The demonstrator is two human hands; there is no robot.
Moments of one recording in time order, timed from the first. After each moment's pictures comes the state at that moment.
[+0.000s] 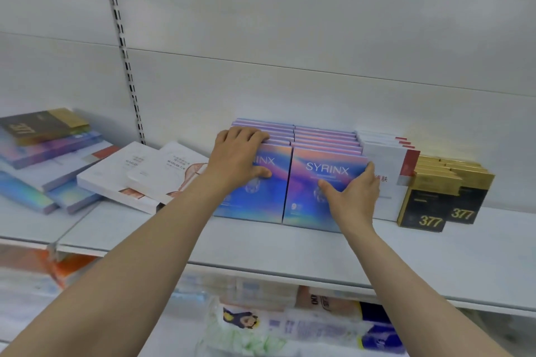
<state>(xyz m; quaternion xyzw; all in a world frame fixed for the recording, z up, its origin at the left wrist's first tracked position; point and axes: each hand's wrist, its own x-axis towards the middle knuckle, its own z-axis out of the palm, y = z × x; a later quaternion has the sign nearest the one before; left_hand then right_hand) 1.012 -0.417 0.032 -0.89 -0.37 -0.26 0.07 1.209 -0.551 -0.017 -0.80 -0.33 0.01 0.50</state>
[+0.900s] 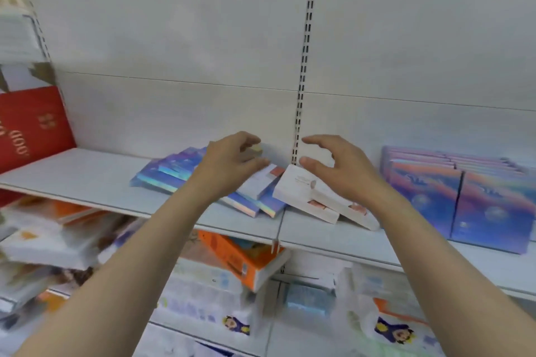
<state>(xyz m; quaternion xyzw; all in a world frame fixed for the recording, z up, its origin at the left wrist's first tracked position) 0.605 -0.425 0.104 -0.81 -0.41 -0.39 -0.17 0.832 -0.487 0.105 -0.63 -0.69 0.02 0.36</state>
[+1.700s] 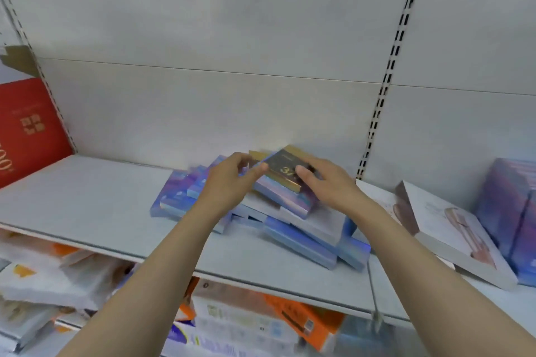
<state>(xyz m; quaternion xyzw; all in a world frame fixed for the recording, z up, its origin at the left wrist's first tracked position) 0.524 -0.202 0.037 -0.73 -0.48 -0.38 -0.31 0.740 -0.249 0.037 -0.66 -0.66 0.13 0.33</state>
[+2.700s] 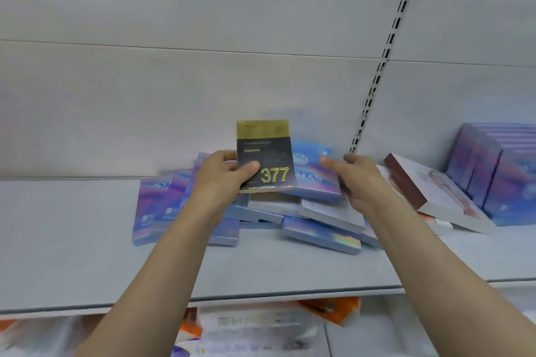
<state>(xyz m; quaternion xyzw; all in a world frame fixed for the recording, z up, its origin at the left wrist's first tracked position) 0.502 -0.137 0.027 -0.61 -0.39 -0.37 -0.58 0.718 -0.241 0.027 -0.69 -0.19 0.33 0.62</state>
